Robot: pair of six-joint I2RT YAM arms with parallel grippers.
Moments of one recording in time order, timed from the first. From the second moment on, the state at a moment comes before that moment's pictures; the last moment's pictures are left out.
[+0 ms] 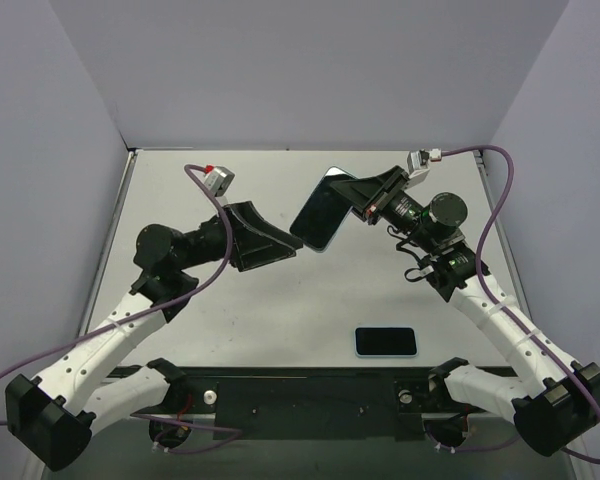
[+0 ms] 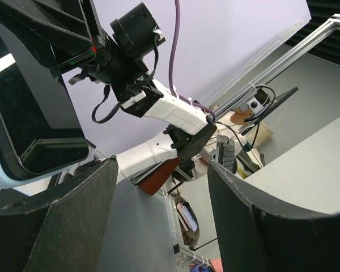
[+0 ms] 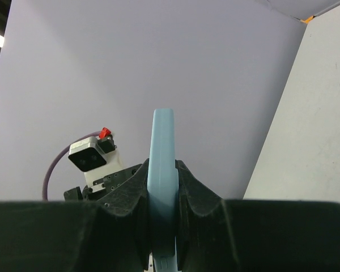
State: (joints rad) left arm -0.59 0.98 0.86 0.62 0.79 -1.28; right arm 0.47 1.07 0.91 0.34 -0.35 1.31
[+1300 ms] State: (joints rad) left arm -0.64 1.05 0.84 0.62 0.76 -1.27; right arm 0.46 1.03 0.91 0.37 -0.33 1.33
